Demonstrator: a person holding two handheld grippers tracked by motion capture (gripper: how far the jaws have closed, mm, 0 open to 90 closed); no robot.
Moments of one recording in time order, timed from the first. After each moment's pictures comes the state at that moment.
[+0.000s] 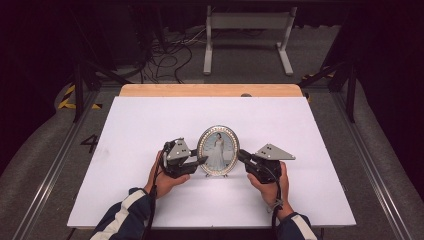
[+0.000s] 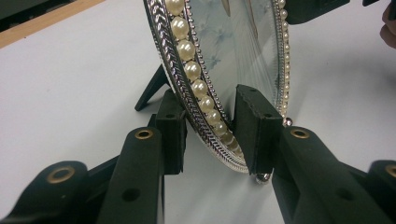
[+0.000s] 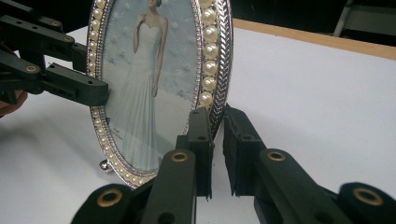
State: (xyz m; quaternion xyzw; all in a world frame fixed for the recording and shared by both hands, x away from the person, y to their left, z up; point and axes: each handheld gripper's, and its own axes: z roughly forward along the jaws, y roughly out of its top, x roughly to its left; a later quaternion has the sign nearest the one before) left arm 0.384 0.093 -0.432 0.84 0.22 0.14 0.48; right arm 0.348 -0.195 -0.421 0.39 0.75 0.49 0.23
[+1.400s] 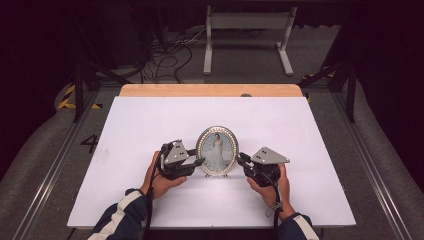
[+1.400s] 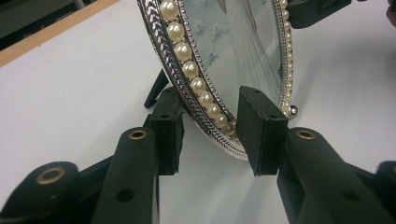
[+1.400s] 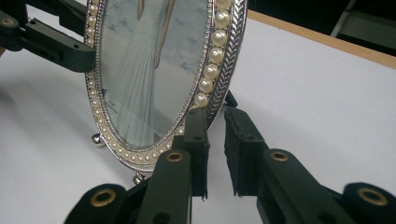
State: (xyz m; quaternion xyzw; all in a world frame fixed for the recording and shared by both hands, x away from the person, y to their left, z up) left arm 0.377 0.100 -0.430 0.84 0.20 0.17 0.47; right arm 0.343 -0.191 -0.424 0.35 0.78 0.44 0.26
